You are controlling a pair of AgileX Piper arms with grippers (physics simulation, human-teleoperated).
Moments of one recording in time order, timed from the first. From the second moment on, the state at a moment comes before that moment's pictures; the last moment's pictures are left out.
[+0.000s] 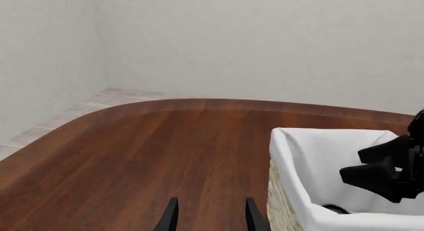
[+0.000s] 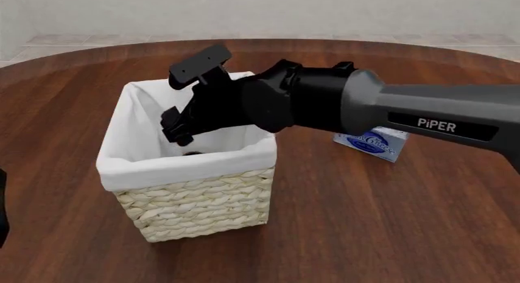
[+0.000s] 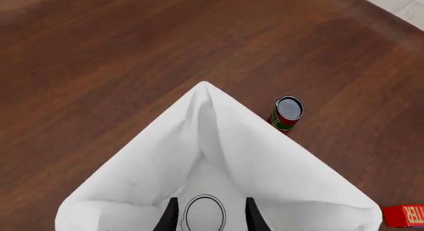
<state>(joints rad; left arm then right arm) 0.18 0.00 -0.11 0.10 -0.03 0.88 1.86 -1.46 0.25 -0.02</state>
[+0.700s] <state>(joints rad) 0.17 0.00 -0.11 0.10 -0.02 0.92 1.62 -1.35 0.24 0.00</state>
